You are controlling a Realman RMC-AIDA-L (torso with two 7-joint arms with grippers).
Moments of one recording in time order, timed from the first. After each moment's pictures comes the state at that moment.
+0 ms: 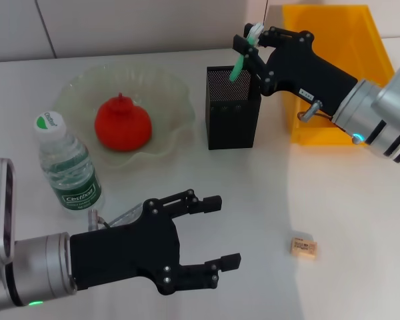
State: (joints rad) left arm -0.29 -2.07 1.59 0.67 1.21 1.50 -0.96; right arm 0.69 2.09 -0.41 -0.12 -1.57 -1.34 0.48
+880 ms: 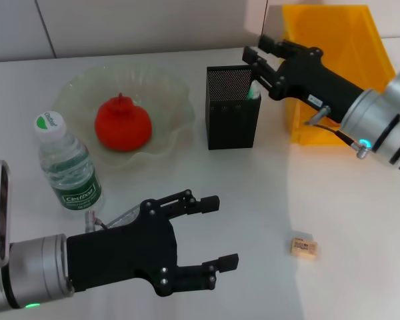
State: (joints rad) left arm -0.28 -2.07 1.59 0.67 1.19 1.52 -0.96; right arm 0.66 2.09 -0.44 -0.12 -1.52 -1.28 0.66
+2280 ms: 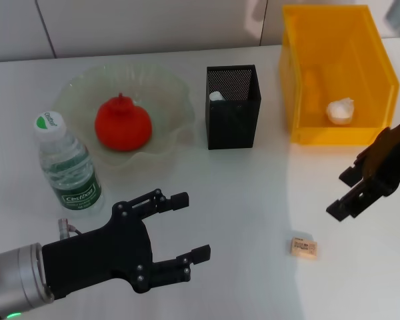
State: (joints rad) left arm -0.25 -2.07 1.51 0.60 1.19 1.53 -0.90; right arm 0.69 2.04 -1.03 -1.49 -2.53 -2.12 2.39
